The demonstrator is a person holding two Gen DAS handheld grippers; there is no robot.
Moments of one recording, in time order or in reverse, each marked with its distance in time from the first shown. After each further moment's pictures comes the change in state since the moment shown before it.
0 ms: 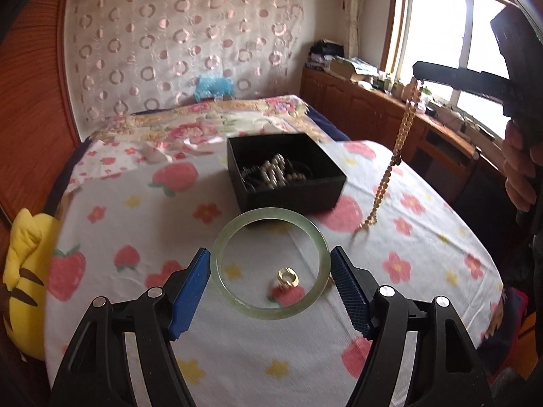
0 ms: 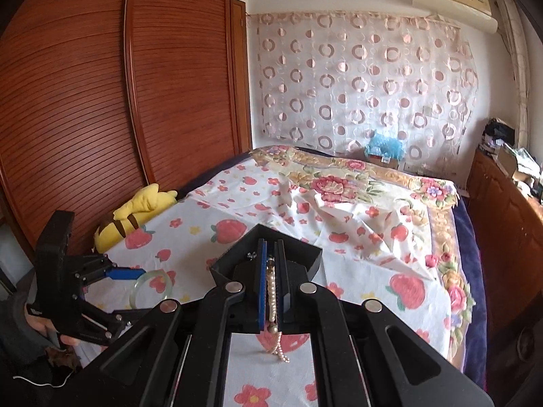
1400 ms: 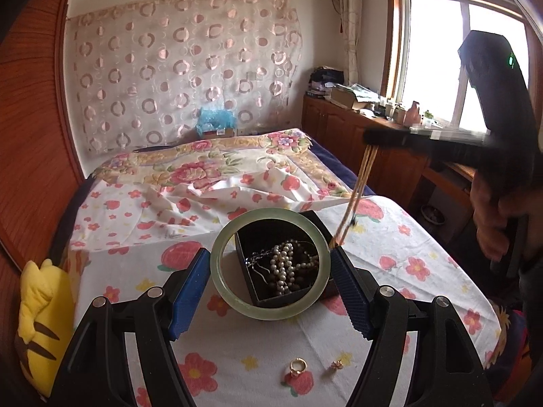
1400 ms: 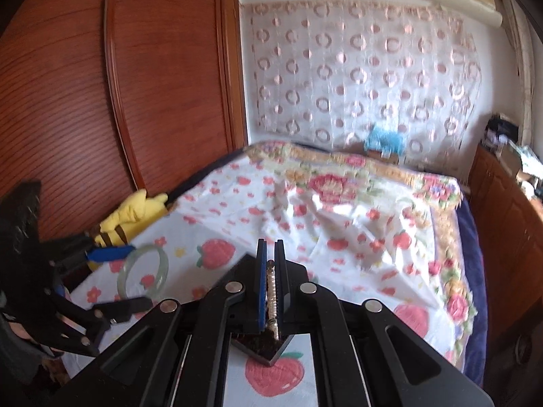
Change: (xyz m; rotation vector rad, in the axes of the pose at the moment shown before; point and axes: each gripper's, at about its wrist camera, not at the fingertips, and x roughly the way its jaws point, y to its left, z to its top) left arm 0.006 -0.002 0.090 0.034 -0.097 0.019; right arm 0.072 -0.013 0.044 0.025 0.070 -0.008
